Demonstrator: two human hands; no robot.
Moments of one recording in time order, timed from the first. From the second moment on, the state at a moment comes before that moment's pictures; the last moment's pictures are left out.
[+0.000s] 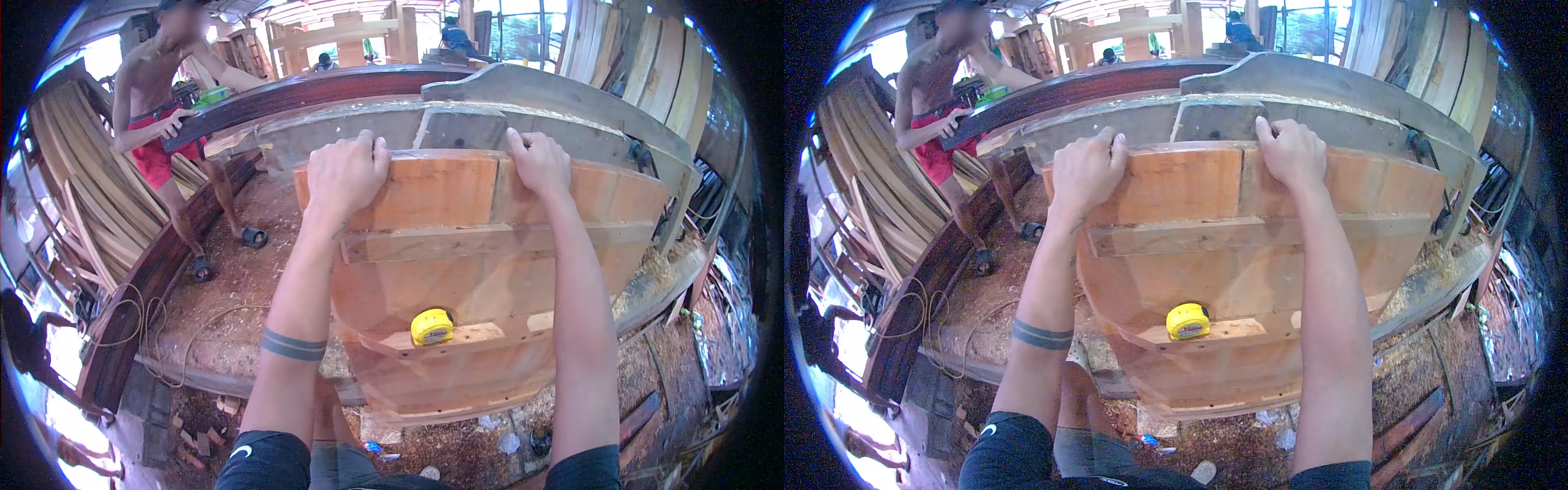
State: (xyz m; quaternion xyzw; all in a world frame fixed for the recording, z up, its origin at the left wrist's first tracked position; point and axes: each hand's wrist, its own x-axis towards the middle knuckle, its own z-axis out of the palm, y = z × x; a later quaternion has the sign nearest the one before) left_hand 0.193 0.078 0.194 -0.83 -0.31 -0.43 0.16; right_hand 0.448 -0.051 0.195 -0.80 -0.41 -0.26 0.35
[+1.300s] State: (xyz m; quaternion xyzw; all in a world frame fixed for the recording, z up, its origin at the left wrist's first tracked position) left_hand 0.191 0.075 0.195 -0.83 -0.30 -0.45 0.15; right_hand 0.448 -0.051 0.195 -0.79 -0.43 -0.27 0.35
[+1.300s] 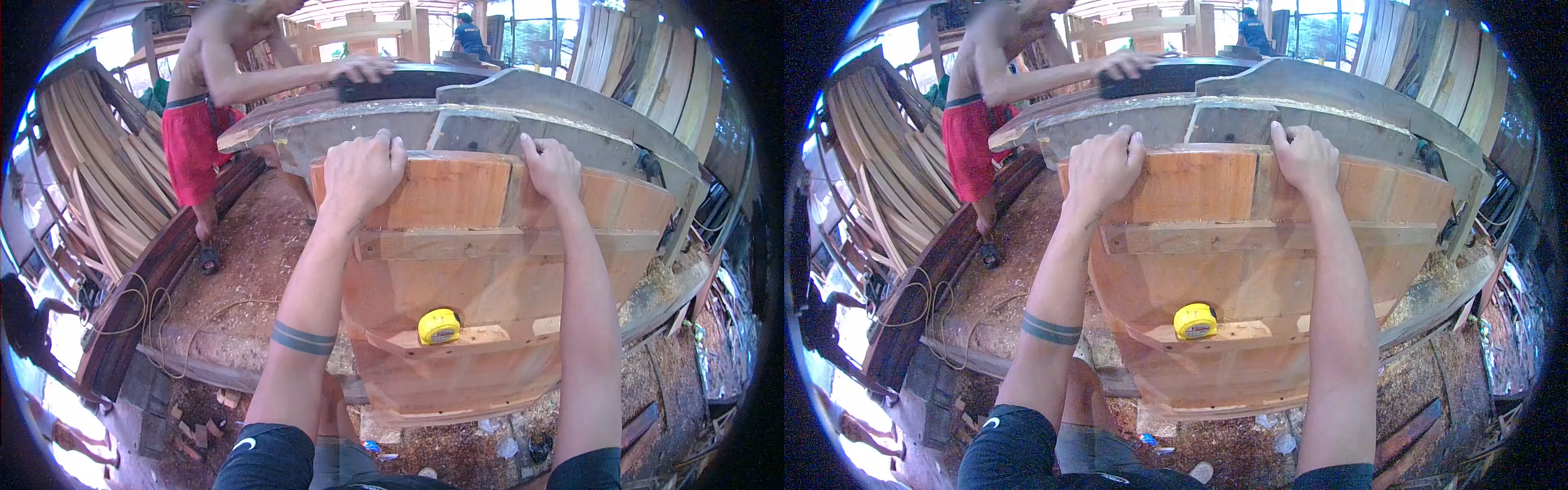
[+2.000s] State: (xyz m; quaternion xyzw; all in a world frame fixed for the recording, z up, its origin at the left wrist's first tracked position) left_hand 0.192 0.081 0.191 -0.83 -0.29 -0.45 0.16; right_hand 0.457 -0.046 0.191 -0.80 -0.42 -0.27 0.34
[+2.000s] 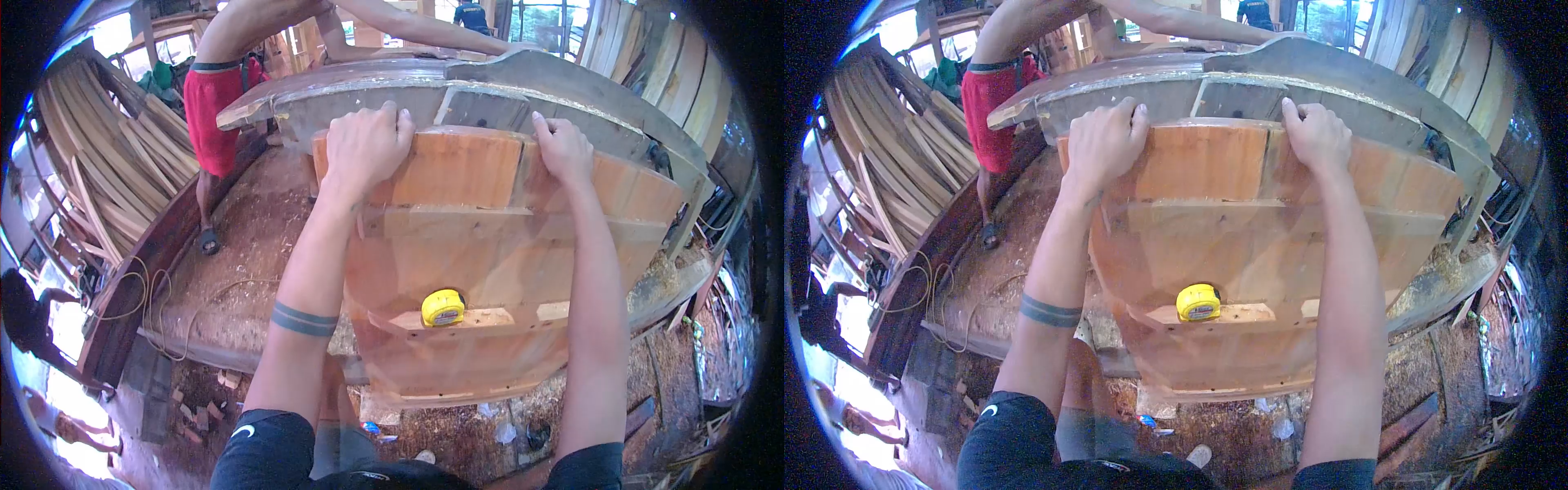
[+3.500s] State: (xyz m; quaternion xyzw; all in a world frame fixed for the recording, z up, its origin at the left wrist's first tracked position) left_hand 0.192 0.079 0.193 -0.84 -0.31 -0.43 0.15; right_hand 0.451 -0.051 0.198 -0.82 -0.42 -0.23 0.32
